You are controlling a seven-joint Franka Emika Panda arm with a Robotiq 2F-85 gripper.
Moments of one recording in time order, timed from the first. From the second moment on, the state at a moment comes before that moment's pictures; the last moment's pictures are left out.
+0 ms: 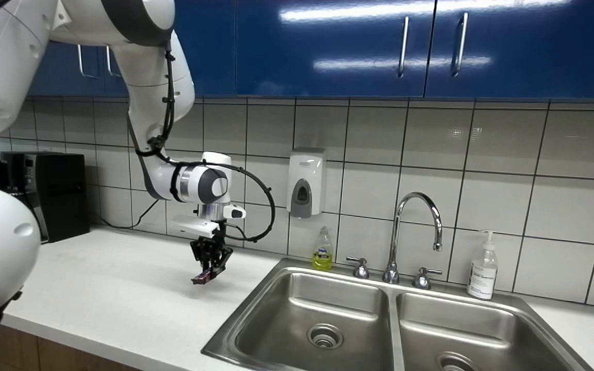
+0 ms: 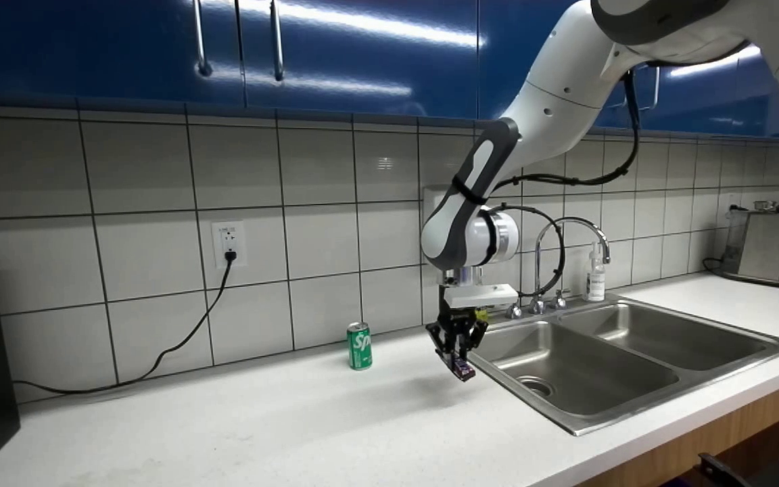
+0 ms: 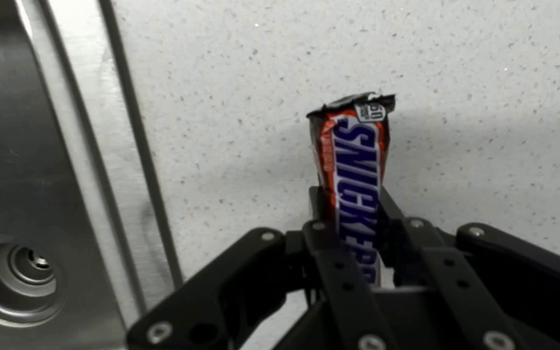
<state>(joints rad) 0.10 0.42 0.03 -2.14 0.05 2.54 0.13</state>
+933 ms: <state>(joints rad) -0.11 0.40 -0.07 -2.27 0.16 2.74 0.13</state>
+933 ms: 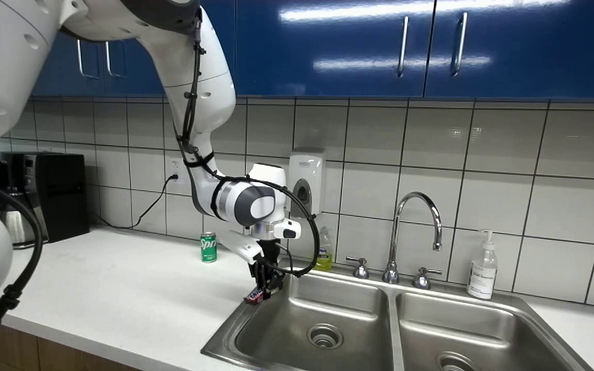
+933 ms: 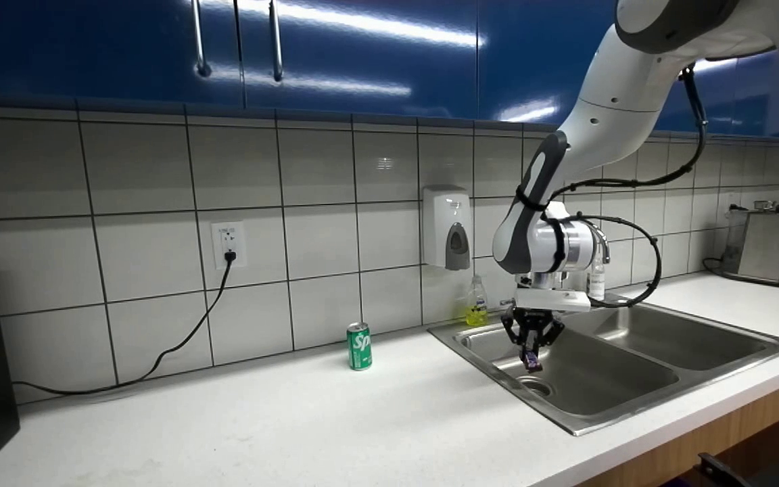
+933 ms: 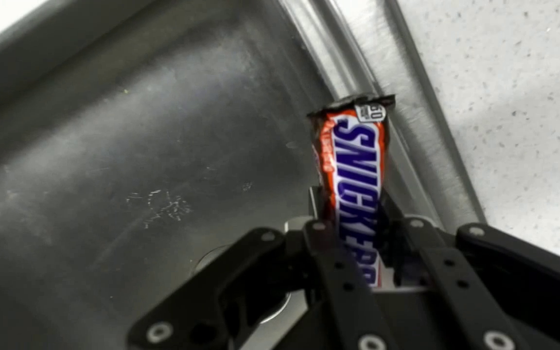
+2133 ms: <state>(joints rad) -0.20 0.69 -0.08 -2.02 0.24 2.81 0.13</state>
